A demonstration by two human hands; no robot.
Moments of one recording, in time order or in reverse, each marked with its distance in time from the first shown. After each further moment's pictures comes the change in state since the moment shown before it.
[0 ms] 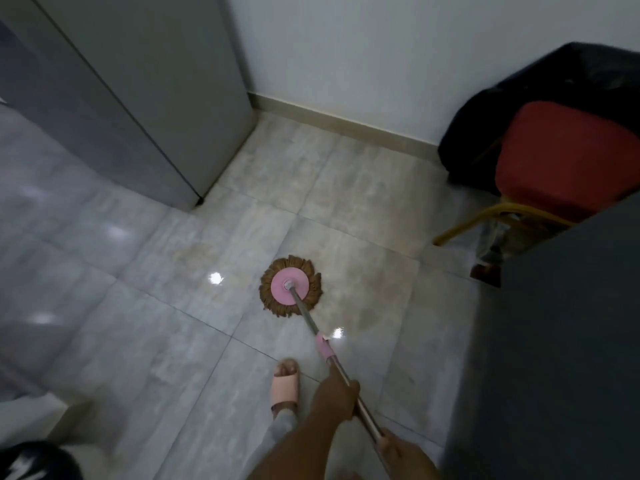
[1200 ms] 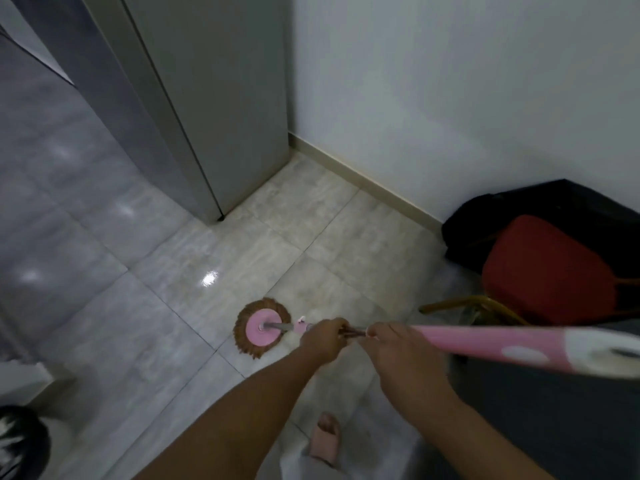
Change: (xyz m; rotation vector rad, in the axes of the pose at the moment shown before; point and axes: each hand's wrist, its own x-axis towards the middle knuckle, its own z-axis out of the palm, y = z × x) left_hand -0.036 0.174 -0.146 0.182 0.191 0.412; right_hand -0.105 -0.264 -0.152 -1.279 0.399 -0.844
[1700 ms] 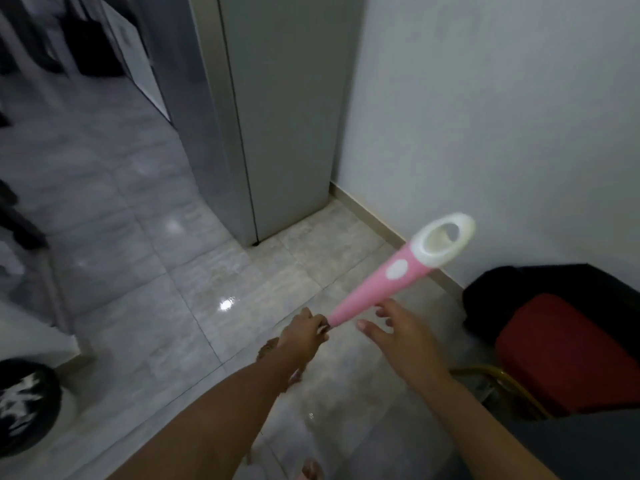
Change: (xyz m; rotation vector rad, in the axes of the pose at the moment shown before) left_hand -0.056 0.007 -0.041 0.172 0.412 -0.089; right_hand 0.008 0.025 -0.024 0.634 0.161 0.157
